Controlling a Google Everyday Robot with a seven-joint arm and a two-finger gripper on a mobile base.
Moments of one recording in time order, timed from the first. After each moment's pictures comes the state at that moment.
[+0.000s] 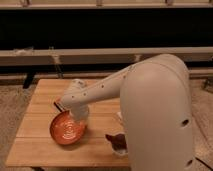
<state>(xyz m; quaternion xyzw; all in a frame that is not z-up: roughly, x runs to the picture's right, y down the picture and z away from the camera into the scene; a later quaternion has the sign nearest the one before) -0.141 0.180 0.780 -0.26 0.20 0.62 0.71</state>
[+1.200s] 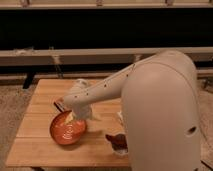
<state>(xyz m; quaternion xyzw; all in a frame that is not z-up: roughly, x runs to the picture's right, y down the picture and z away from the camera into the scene) -0.121 0.173 0.777 -0.26 0.19 0.63 0.71</state>
